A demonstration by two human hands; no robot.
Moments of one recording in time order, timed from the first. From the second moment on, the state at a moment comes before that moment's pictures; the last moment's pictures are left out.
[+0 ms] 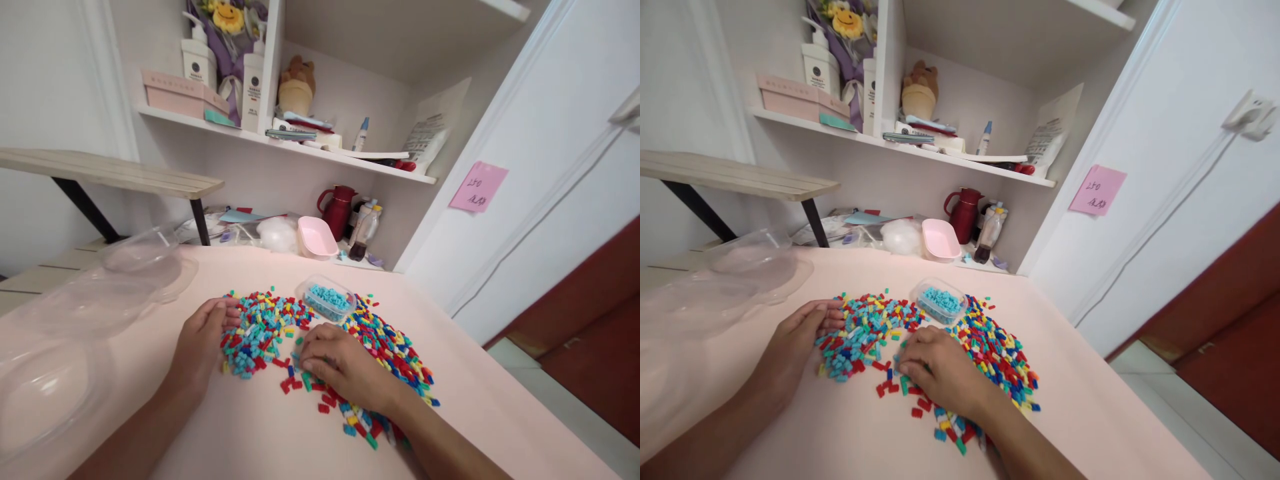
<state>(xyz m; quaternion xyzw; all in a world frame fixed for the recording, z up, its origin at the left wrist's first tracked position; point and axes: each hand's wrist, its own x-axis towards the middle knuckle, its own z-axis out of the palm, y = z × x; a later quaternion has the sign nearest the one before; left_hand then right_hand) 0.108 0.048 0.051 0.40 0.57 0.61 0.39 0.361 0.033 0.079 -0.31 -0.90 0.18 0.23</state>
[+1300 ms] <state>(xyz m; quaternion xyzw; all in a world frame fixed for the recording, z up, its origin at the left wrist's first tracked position) 0.109 0.048 0.059 0.37 0.58 0.62 0.39 0.388 0.064 0.072 -0.52 -0.66 0.25 0.48</state>
